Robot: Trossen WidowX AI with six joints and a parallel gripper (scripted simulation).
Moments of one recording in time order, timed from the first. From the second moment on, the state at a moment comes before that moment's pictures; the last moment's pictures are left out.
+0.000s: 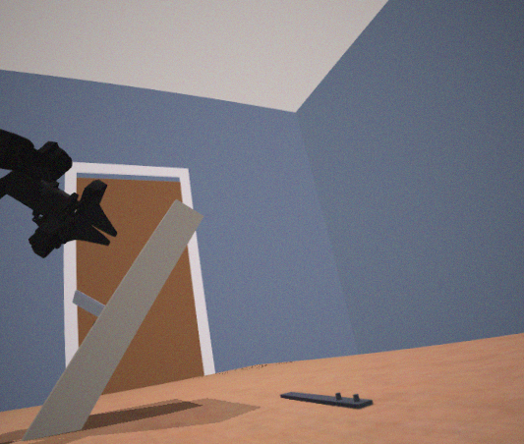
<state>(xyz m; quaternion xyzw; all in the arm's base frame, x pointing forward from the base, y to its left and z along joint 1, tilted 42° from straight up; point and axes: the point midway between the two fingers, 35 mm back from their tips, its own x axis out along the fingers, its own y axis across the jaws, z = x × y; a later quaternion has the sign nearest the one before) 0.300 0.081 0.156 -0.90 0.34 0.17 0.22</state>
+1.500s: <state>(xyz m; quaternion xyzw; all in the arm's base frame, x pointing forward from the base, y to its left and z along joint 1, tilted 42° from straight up) 0.335 0.055 0.131 -0.90 0.34 0.17 0.20</state>
